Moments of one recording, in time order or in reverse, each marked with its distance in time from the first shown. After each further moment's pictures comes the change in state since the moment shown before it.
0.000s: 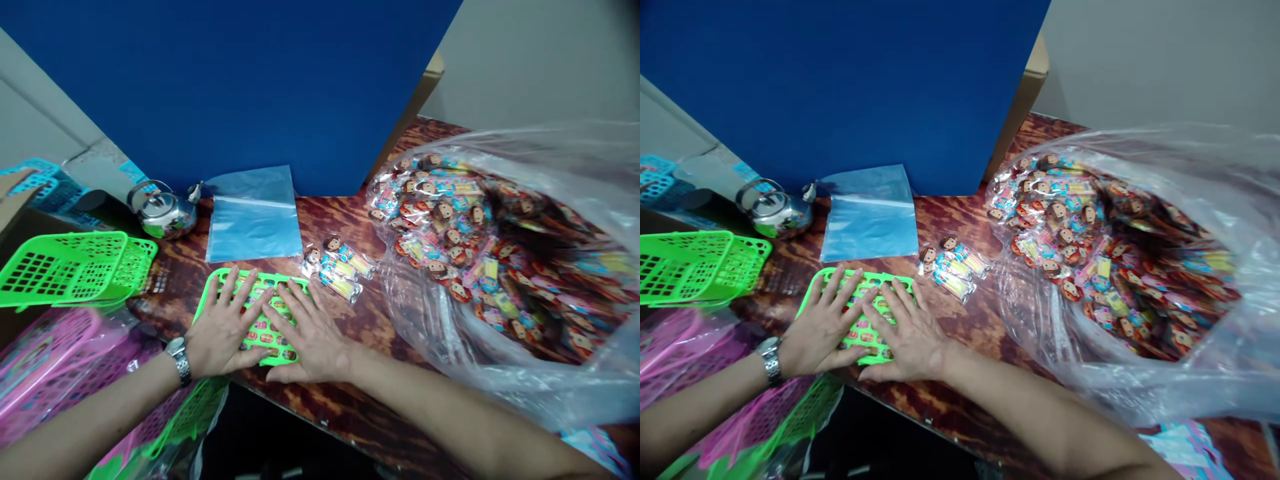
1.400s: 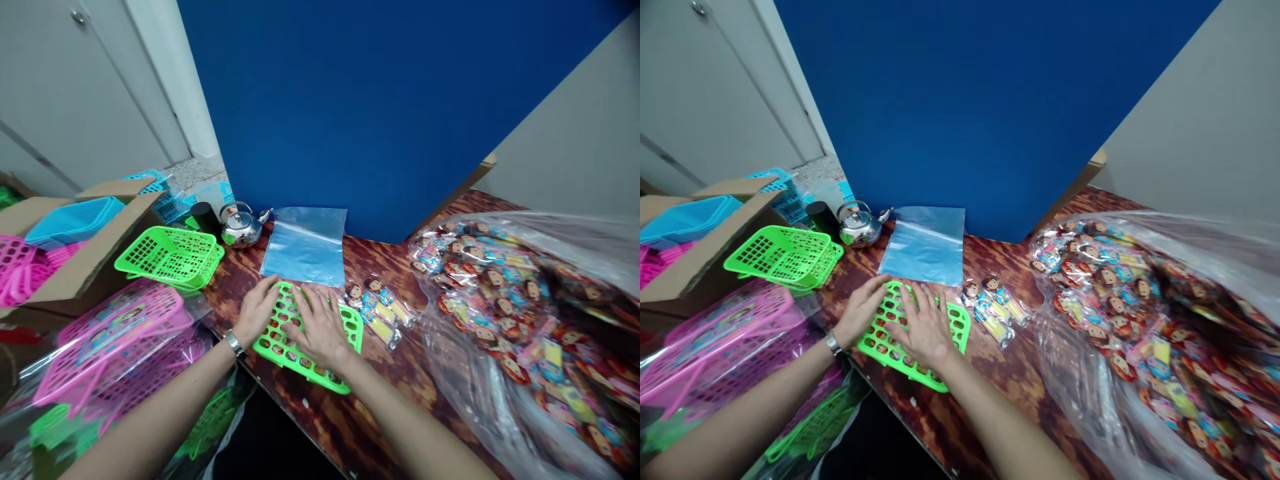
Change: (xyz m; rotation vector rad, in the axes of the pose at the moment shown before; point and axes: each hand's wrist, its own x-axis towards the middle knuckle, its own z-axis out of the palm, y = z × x) left_hand -0.007 -0.038 0.018 -0.650 0.381 -0.658; right_hand 0.080 -0.023 0.023 -0.066 -0.071 0.225
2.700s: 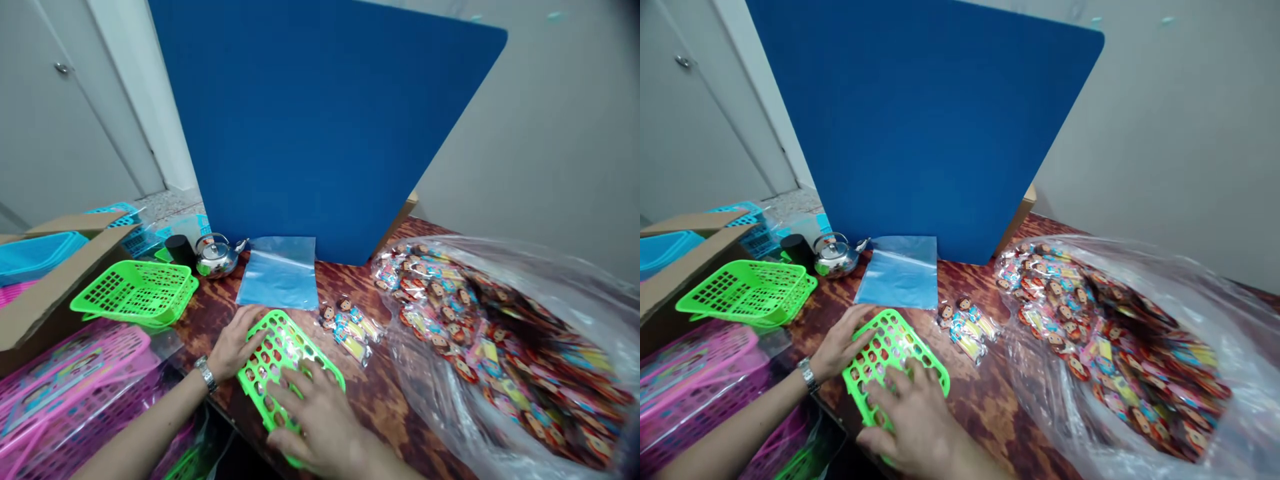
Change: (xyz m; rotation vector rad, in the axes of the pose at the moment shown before) left_hand -0.003 -0.011 -0.005 0.069 0.008 0.440; right_hand -0.073 -0.014 -0.048 0.140 -0.107 -0.129
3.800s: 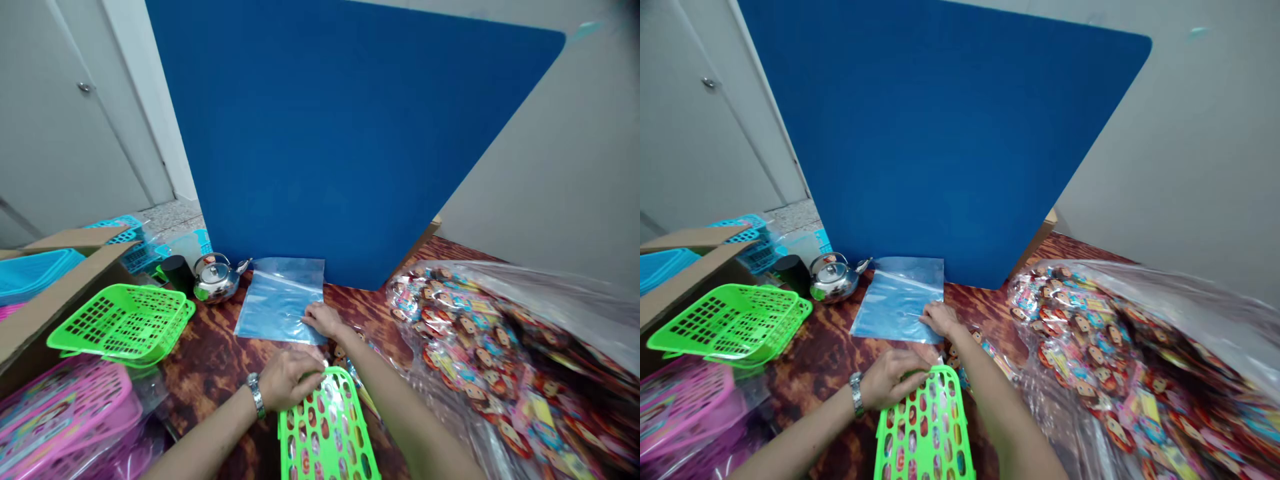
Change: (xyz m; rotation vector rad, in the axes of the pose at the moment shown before) left_hand 0.068 0.035 0.056 -0.198 -0.178 0.270; right_hand 0.167 0.208 0.021 -0.139 -0.135 0.244
